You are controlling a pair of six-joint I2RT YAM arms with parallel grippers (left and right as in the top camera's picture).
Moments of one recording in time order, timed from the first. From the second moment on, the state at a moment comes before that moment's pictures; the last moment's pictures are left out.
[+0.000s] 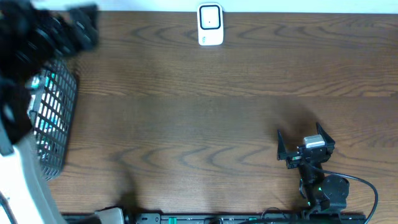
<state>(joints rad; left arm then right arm) 0.23 1.49 2.24 -1.15 0.34 -0.14 0.01 0.02 0.01 -0.06 -0.14 -0.17</state>
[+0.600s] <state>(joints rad) 0.69 1.74 2.32 -1.40 0.08 -0.31 0.01 0.02 0.01 -0.06 -0.14 -0.17</state>
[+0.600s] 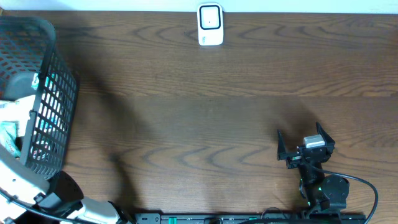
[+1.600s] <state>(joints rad) 0.70 2.04 1.91 -1.19 -0.13 -0.63 0.01 0.02 0.01 -0.06 -0.14 -0.17</state>
